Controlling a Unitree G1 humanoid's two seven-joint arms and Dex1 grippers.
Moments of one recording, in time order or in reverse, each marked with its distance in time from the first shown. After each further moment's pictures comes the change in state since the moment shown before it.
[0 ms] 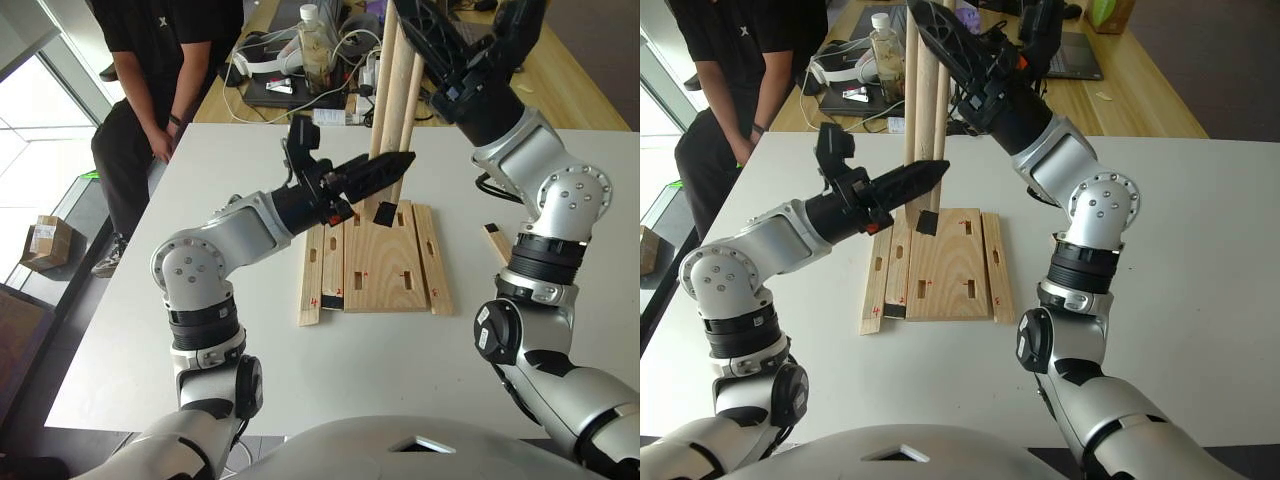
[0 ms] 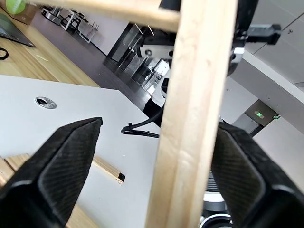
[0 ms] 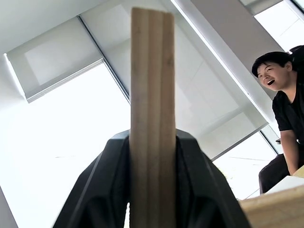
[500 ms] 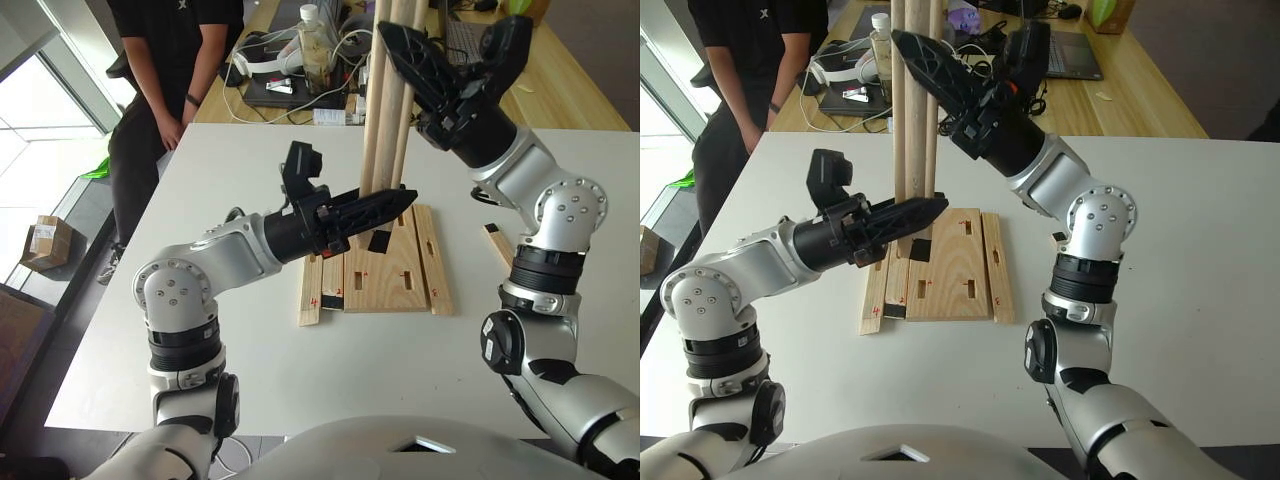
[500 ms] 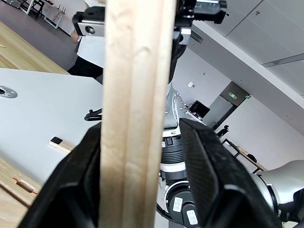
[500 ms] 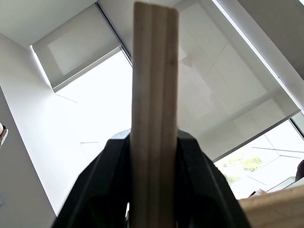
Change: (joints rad) left arm 0.092 0.122 -0.047 -0.090 -0.141 -0.029 -0.079; right arm 0.085 -0.046 0.094 -0.030 0.072 0.020 0.072
